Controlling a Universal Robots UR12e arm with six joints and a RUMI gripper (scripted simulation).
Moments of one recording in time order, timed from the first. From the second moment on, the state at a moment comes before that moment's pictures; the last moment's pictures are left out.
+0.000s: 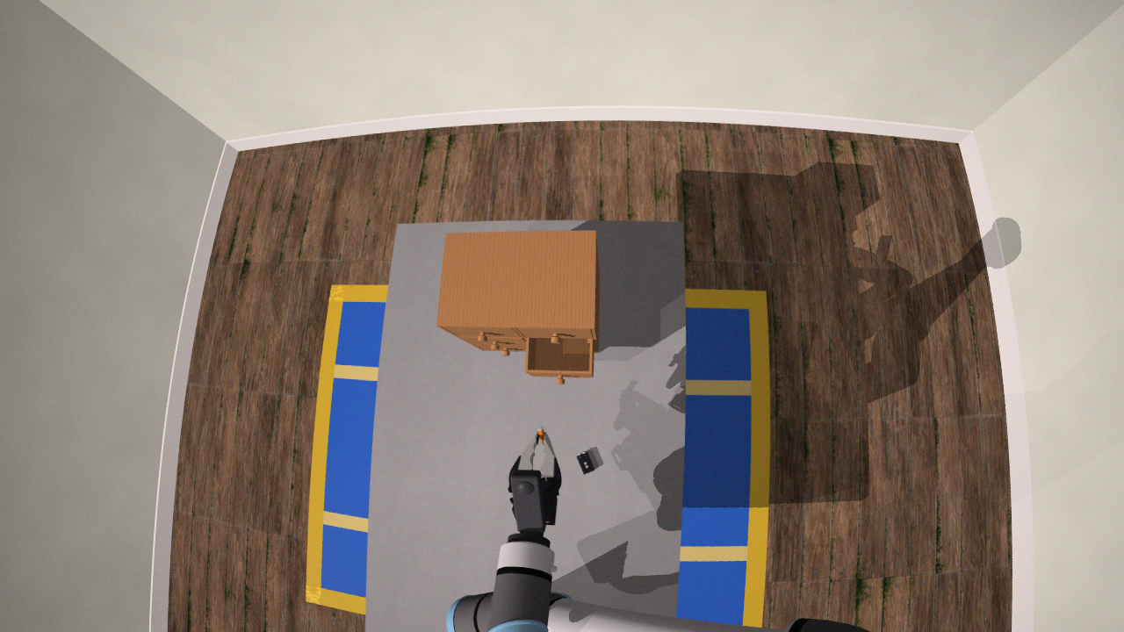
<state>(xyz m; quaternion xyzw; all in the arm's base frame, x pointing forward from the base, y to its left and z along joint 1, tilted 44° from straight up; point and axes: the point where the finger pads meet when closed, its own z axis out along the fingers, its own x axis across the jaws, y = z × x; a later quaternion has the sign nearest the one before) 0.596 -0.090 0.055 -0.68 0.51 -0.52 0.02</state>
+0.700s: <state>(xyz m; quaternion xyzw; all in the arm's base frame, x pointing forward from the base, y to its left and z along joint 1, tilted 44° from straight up) 0.595 -0.090 0.054 -0.68 0.48 -0.55 0.07</state>
